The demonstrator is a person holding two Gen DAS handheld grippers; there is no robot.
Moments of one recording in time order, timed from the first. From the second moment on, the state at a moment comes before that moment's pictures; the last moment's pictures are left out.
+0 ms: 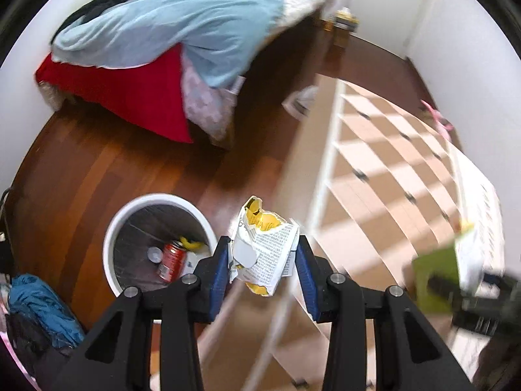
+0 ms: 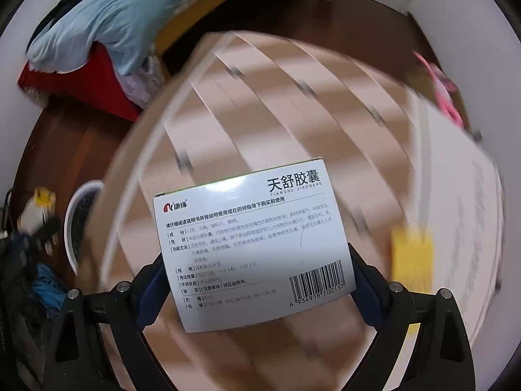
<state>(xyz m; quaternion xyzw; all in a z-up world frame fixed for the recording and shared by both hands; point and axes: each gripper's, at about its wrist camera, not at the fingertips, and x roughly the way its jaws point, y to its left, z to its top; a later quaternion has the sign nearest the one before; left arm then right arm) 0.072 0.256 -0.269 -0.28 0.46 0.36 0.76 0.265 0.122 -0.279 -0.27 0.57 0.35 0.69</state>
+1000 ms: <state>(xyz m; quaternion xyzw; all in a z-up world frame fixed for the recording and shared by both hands) 0.041 0.189 -0.248 -0.26 0.47 0.31 0.79 0.209 0.004 -0.243 -0.14 0.58 0.31 0.74</state>
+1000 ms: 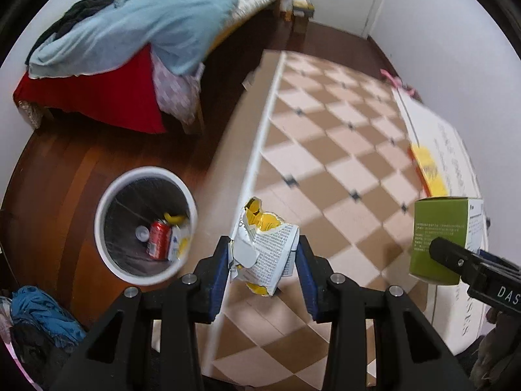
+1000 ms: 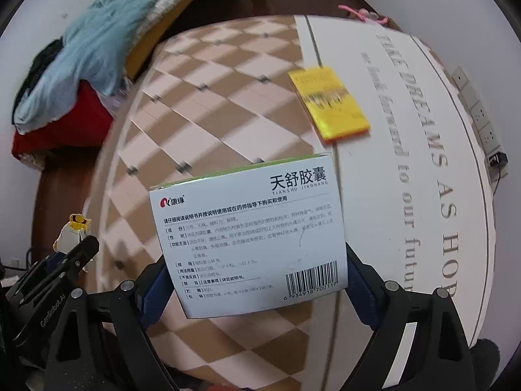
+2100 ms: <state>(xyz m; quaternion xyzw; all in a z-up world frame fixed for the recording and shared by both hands) -0.122 0.453 -0.355 -0.49 0.45 0.34 0.66 0.042 0.334 -0.364 -0.24 0.61 0.44 0.61</state>
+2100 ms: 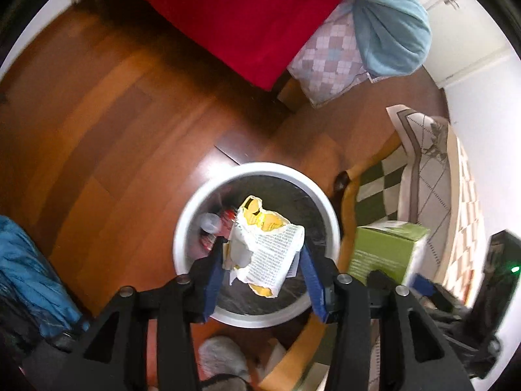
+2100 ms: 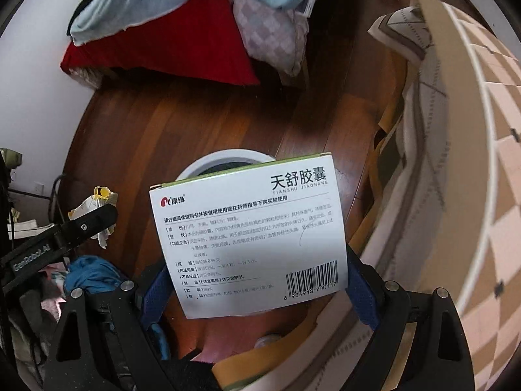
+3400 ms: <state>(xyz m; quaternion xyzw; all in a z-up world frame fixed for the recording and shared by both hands) -0.165 0.264 -0.142 -0.27 0.41 0.48 0.73 0.018 0.165 -0.148 -0.24 0.48 0.50 0.68</state>
